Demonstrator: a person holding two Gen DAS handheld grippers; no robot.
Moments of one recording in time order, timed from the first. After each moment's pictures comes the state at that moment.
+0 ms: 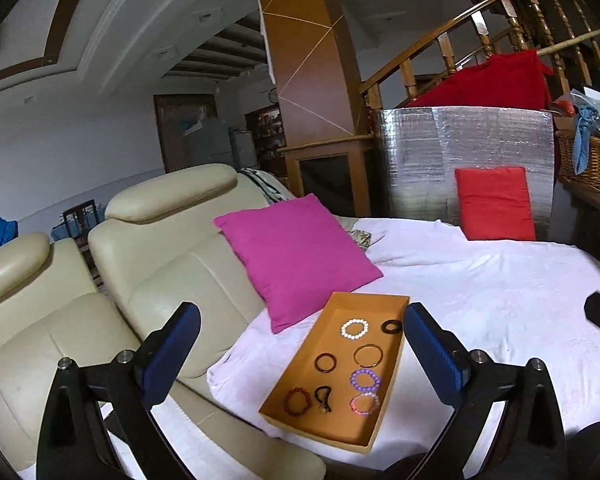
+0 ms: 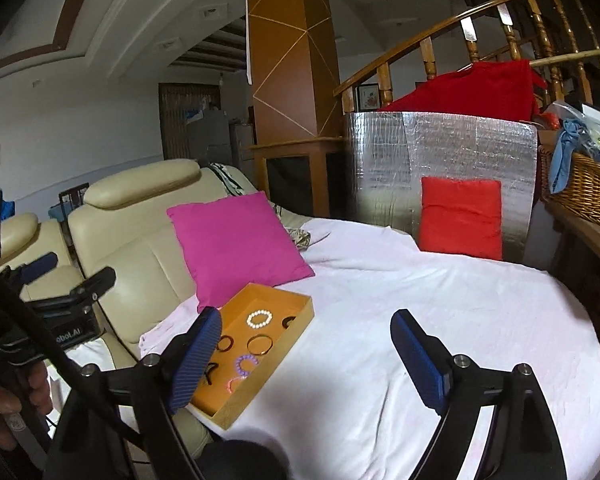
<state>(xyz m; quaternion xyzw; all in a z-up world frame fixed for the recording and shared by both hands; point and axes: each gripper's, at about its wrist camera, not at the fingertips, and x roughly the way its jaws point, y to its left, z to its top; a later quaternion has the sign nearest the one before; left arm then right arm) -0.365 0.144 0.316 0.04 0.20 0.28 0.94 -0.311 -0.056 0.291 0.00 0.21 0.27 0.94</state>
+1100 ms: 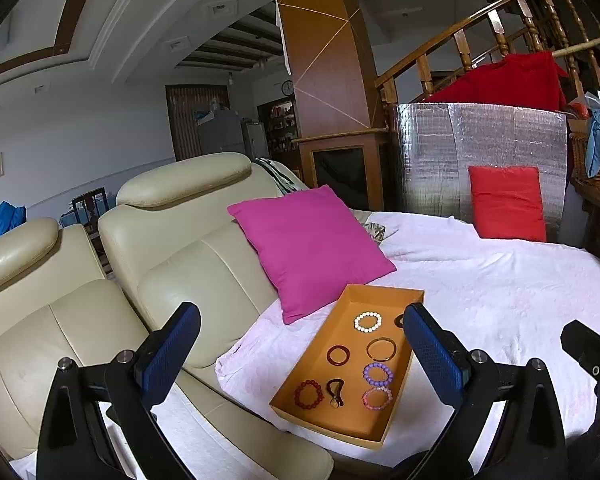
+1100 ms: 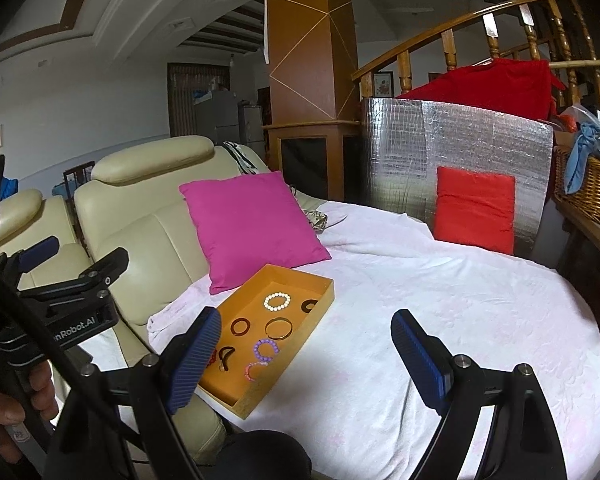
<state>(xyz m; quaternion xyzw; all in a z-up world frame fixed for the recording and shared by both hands) -0.368 0.164 0.309 0.03 0.21 0.29 0.93 -0.326 -0.010 0.283 -0.02 0.23 0.28 0.93</state>
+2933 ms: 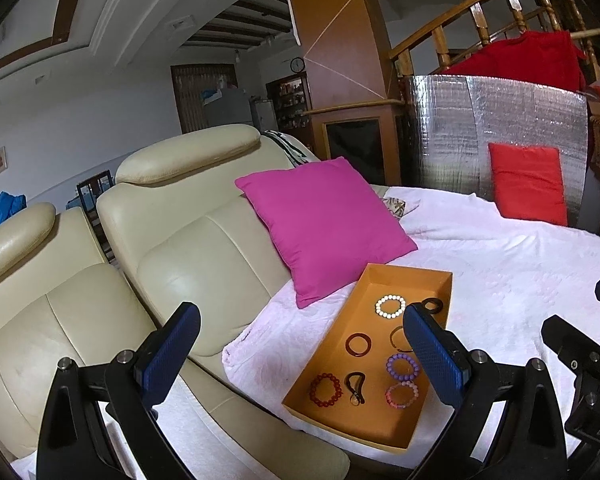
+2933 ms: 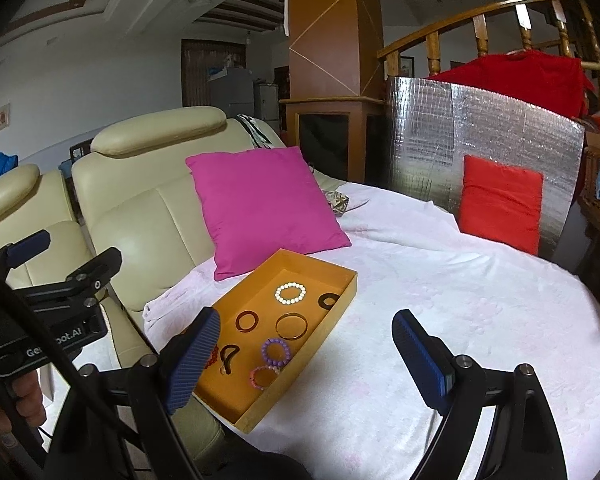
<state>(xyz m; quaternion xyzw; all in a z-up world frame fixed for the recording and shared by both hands) -0.326 0.209 0.278 0.03 0.25 0.31 0.92 -0.276 0.051 0.247 -0.05 0.25 0.30 0.92</state>
